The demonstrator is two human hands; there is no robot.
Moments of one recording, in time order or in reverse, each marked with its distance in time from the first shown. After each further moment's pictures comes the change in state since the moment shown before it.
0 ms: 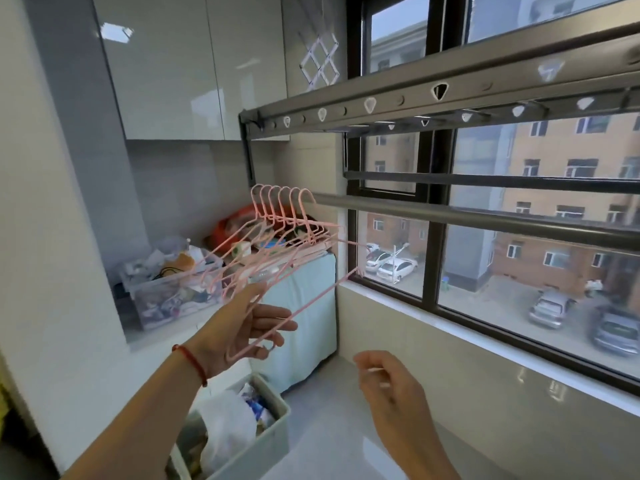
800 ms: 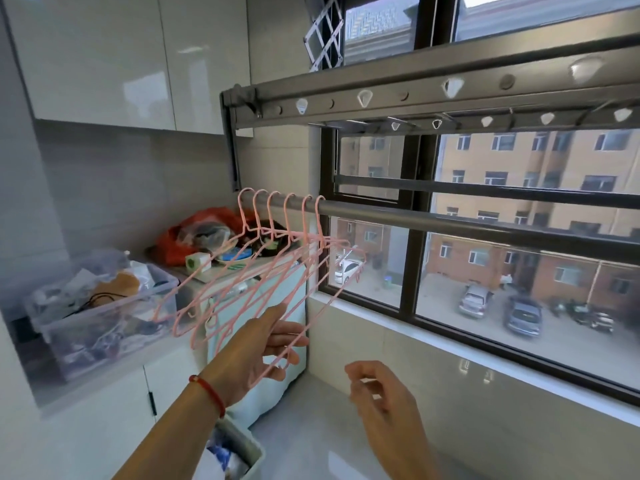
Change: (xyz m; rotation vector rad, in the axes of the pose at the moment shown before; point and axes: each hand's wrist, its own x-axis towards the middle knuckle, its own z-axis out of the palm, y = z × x) left_hand 0.144 0.009 -0.072 0.053 -0.027 0.020; right_hand 0.122 0.030 0.123 -0.096 0.143 0.046
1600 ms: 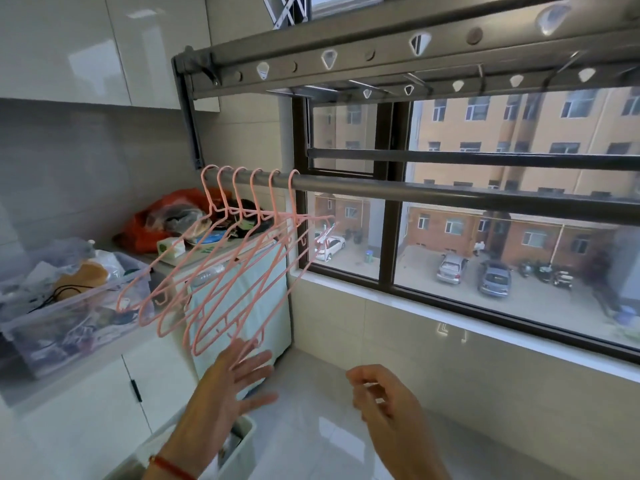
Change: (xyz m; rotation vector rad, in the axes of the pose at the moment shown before) left_hand -0.015 -0.094 -0.008 -0.338 0.081 -0.056; right_hand -0.037 0.022 -0.028 -0.019 0.005 0.097
